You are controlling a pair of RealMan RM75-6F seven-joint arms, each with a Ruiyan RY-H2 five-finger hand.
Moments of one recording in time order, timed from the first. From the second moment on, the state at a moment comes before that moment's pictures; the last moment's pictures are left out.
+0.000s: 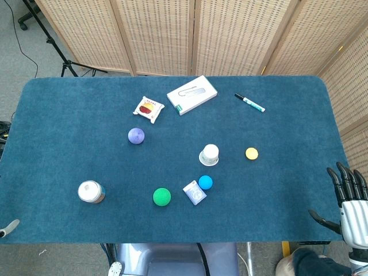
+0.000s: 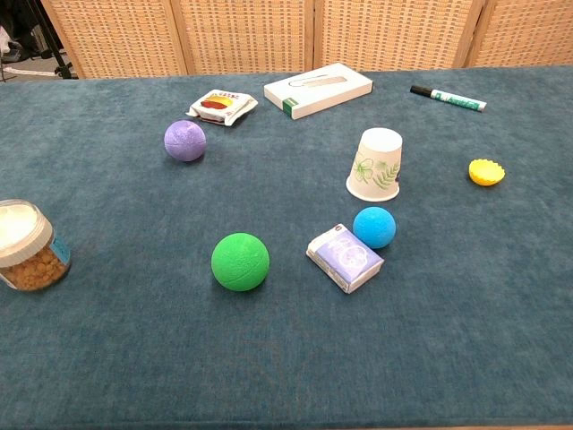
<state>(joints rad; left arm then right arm) 0.08 -0.97 0.05 -1.67 1.66 1.71 -0.20 -0.01 -1.08 0.06 -1.71 -1.65 1.69 -0.04</state>
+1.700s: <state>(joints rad) 0.01 -0.99 -0.03 -1.76 1.47 1.55 -0.03 0.82 -1.53 0.29 -1.30 -1.05 0.73 -0.05</state>
